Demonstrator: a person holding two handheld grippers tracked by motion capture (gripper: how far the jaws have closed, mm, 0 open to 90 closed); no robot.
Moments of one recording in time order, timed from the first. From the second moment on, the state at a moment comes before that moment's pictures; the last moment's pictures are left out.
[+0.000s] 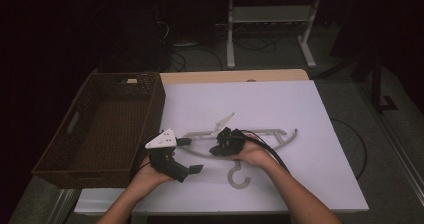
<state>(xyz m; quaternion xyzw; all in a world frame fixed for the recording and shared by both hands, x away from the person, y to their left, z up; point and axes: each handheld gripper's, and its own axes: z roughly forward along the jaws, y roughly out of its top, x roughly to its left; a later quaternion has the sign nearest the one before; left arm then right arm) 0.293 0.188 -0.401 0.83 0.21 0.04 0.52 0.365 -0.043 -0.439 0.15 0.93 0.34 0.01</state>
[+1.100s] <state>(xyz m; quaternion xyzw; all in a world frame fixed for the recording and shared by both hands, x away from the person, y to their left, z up) 0.300 0.168 -0.406 0.87 0.17 0.02 0.47 0.298 -0.160 -0.383 0.27 0.84 0.45 0.11</state>
